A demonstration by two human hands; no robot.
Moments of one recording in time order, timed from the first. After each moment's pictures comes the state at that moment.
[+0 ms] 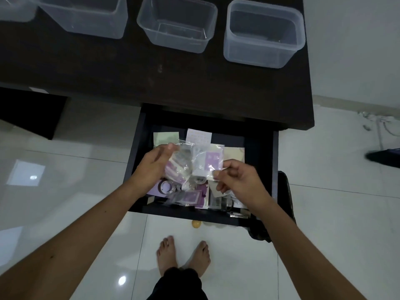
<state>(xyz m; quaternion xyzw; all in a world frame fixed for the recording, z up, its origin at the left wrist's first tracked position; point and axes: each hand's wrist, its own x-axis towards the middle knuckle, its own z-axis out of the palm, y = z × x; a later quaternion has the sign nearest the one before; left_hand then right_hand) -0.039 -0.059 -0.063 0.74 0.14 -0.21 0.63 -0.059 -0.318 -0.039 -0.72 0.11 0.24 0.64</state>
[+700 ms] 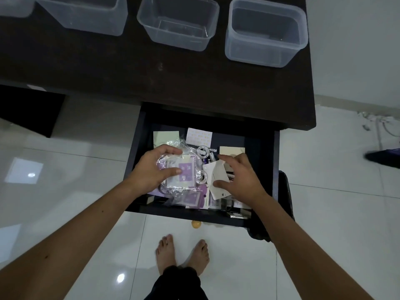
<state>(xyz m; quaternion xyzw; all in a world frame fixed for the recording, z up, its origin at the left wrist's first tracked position) -0.039 -0.048 -0.074 0.78 0.07 -0.22 0.59 -0.042 -0.332 -0.076 -0.91 0.01 0.24 0.33</state>
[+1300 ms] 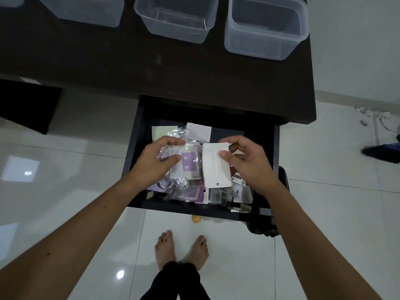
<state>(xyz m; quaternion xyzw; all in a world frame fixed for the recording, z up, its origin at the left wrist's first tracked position) -0.037 -0.056 -0.073 0.77 0.03 -0.16 0.62 -0.030 -0.330 -0.034 -0.78 0.04 0.18 0.60</state>
